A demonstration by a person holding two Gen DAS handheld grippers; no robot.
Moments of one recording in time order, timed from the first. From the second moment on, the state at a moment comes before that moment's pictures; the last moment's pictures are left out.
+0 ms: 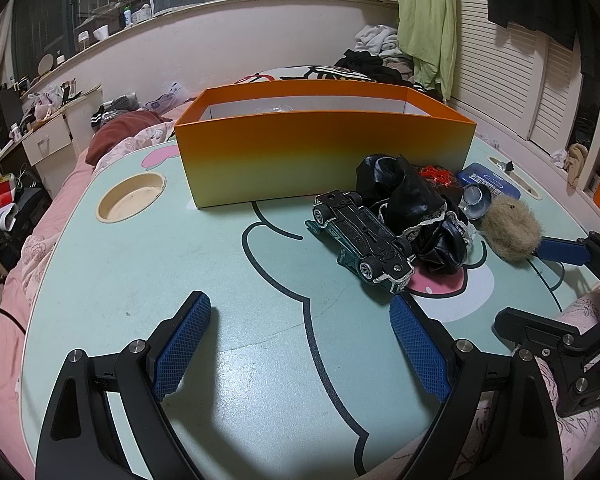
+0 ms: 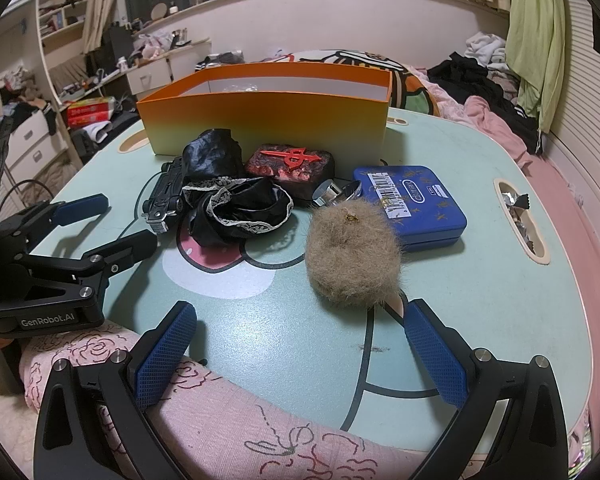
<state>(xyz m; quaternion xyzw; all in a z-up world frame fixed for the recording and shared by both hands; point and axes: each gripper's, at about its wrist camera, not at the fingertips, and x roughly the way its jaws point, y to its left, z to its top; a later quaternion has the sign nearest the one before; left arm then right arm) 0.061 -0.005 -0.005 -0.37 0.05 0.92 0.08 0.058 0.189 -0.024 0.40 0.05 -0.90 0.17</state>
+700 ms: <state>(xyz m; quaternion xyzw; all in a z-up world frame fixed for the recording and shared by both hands) 0.059 -0.004 -0.004 -0.37 0.05 0.92 0.09 0.059 0.190 -0.024 0.40 0.04 -0.90 0.17</state>
